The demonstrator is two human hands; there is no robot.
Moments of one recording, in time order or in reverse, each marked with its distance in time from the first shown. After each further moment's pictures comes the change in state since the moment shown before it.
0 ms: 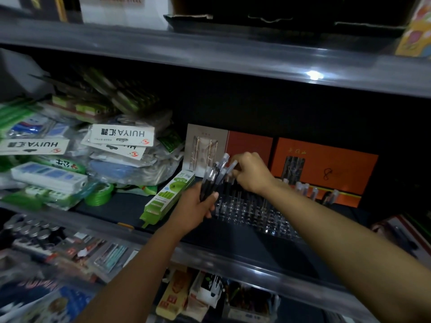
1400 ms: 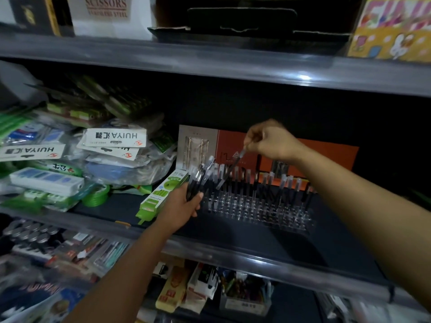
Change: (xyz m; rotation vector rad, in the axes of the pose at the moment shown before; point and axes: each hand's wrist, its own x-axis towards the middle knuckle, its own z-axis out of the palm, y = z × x) left_hand -0.016 0.004 -0.007 0.094 0.040 -0.064; right_hand -0.023 -0.003 -0.097 0.112 0.041 0.051
